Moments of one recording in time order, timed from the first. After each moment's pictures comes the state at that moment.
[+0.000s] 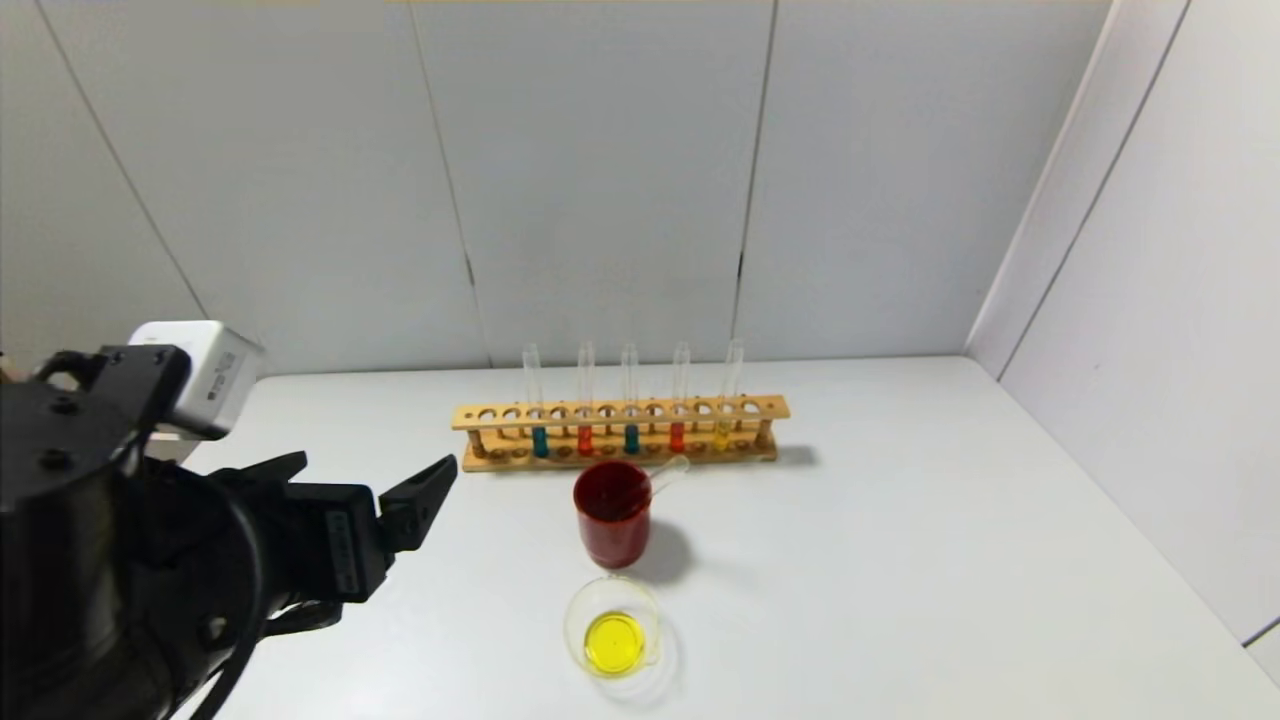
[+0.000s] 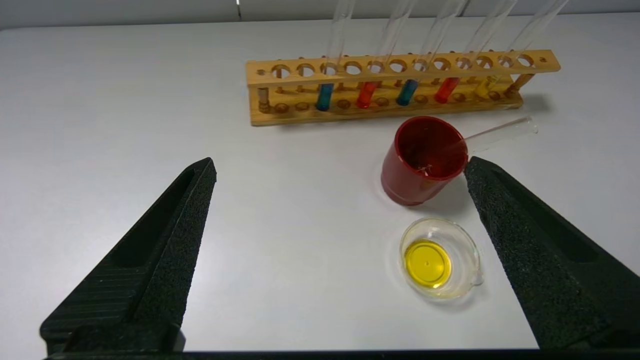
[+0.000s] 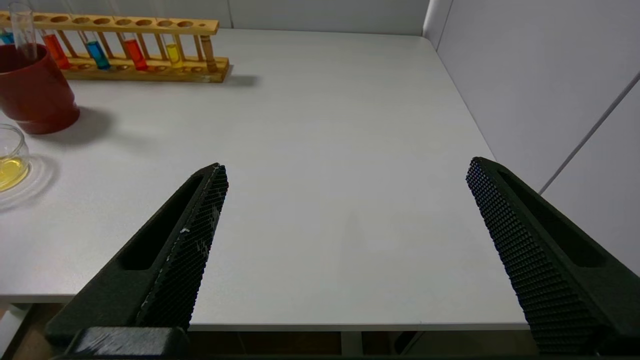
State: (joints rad) left arm -0.84 1.23 -0.60 -0.27 0.66 -0.36; right arm -0.01 0.00 -0.04 0.10 0.02 -0.04
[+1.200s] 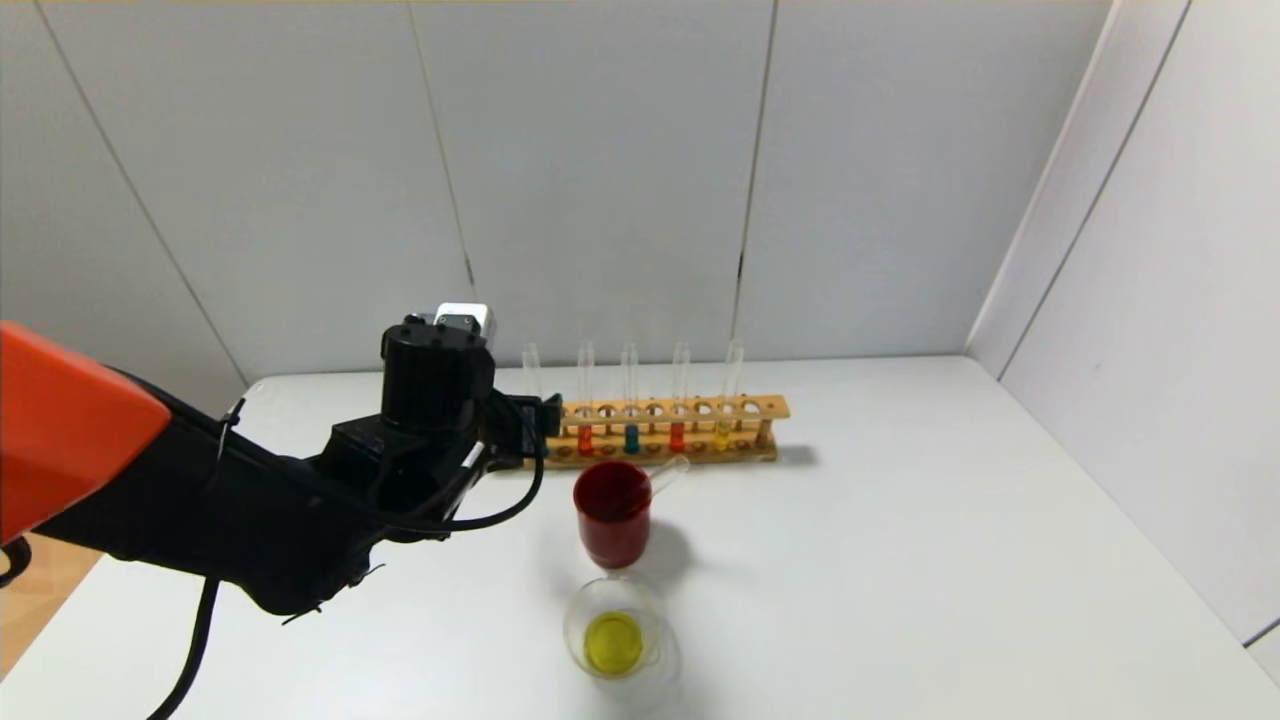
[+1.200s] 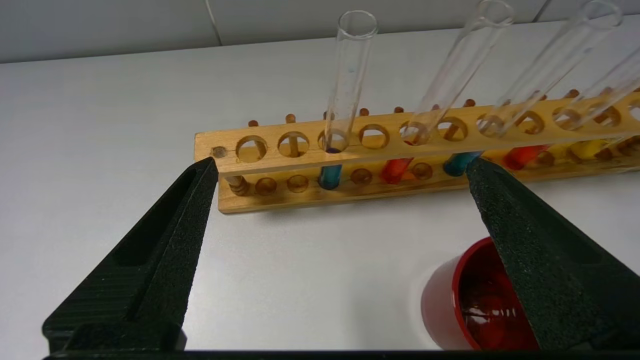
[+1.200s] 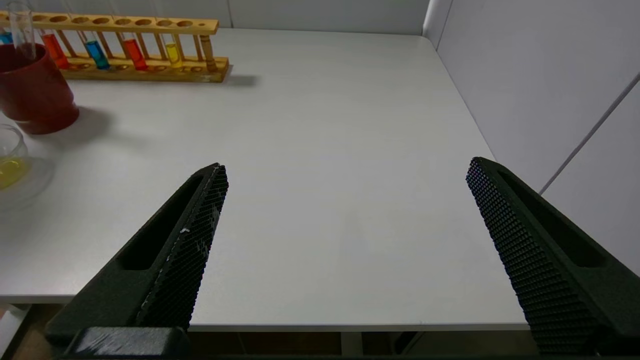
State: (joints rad) left arm -0.53 1.90 -0.82 -0.76 0.41 -0.18; right arm -0.01 0.00 -0.04 0.10 0.02 -0.04
